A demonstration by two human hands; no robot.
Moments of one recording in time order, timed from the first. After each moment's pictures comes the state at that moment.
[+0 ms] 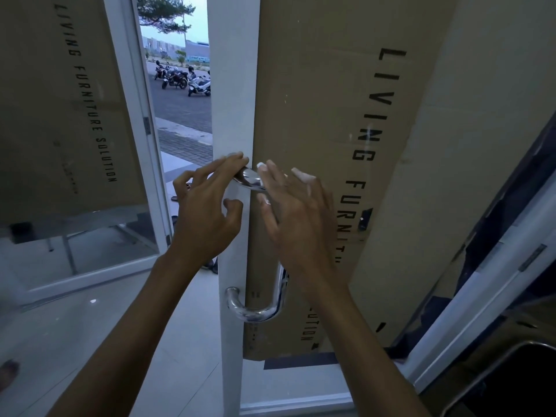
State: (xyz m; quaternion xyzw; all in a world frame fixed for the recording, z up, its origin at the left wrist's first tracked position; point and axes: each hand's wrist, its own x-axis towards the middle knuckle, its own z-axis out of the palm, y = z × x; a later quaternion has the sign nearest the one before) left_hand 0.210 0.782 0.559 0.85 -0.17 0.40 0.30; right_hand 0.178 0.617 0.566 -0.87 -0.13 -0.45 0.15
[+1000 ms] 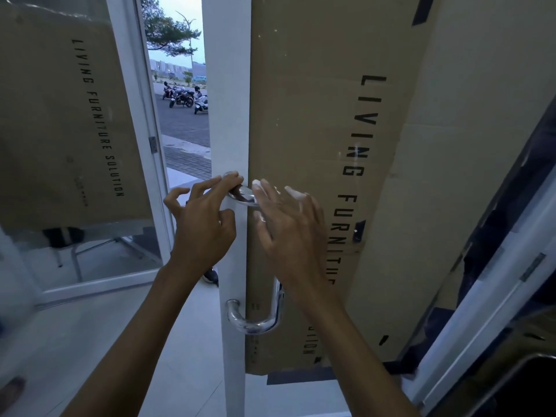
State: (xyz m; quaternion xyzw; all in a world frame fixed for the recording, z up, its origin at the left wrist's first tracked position) left_hand 0.213 0.781 0.563 0.87 -0.12 0.39 0.27; right_hand 0.180 0.611 0.564 -0.87 -0.14 -0.45 0.15
